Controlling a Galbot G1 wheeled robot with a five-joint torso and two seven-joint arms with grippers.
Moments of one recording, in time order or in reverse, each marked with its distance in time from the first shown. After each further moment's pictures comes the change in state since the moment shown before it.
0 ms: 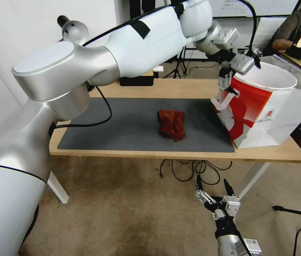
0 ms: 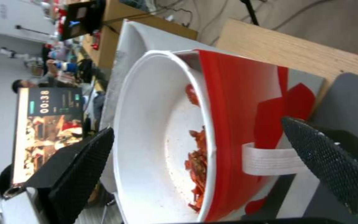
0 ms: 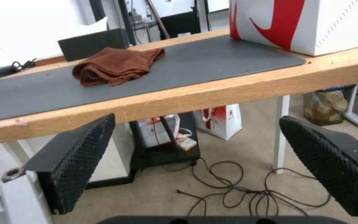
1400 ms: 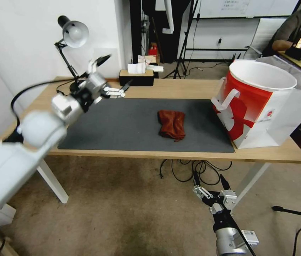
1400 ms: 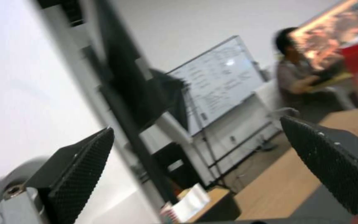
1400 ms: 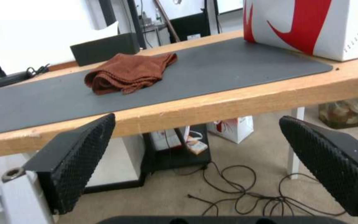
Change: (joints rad) left arm 1.466 0.920 -1.081 -1.170 -0.085 0.250 -1.034; right arm 0.064 -0.045 -0.029 -0.010 0.053 -0.016 0.002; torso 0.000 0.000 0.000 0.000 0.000
